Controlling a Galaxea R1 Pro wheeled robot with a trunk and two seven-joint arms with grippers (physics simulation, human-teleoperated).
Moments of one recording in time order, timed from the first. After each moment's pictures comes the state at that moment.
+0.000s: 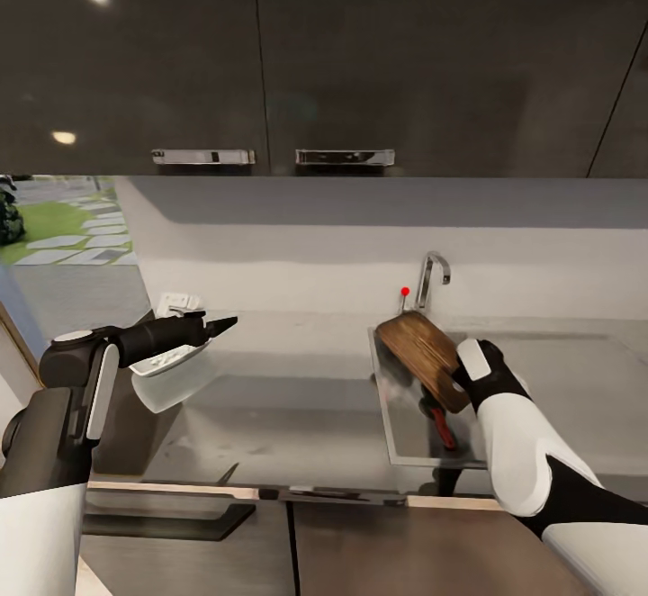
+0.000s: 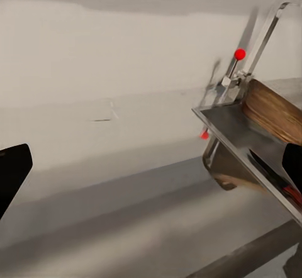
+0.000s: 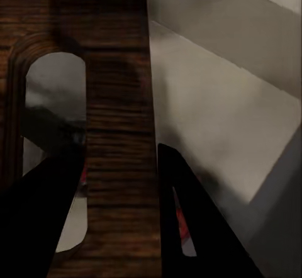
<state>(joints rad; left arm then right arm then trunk) -0.68 0.15 0.17 -1.53 0.00 0.87 -0.76 -1.05 0.04 -0.58 -0.51 -0.34 0.46 -0.84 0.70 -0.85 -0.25</state>
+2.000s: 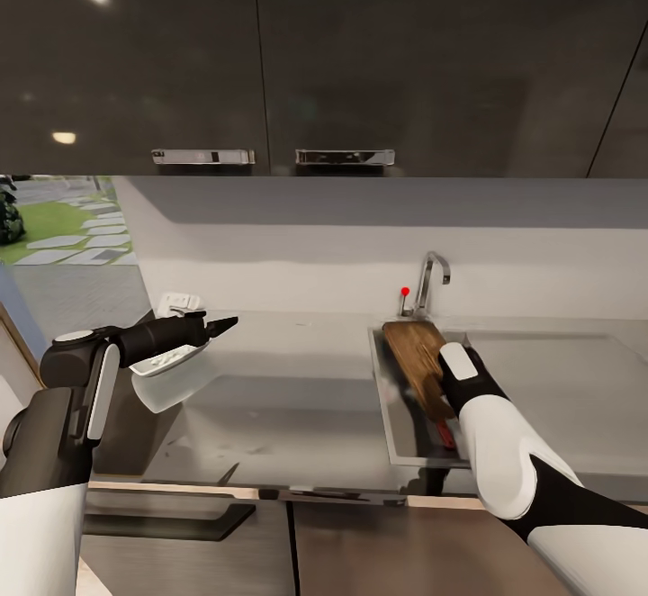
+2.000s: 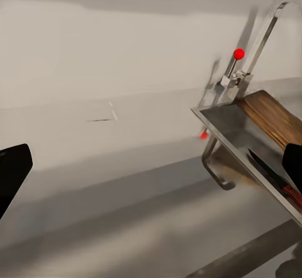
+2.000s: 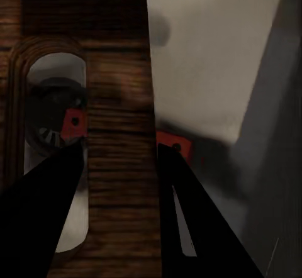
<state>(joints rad) -0.68 0.15 0.17 -1.53 0.00 0.87 -0.76 -1.05 0.10 -0.58 -0.47 -0.56 0.20 -1.04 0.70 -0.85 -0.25</state>
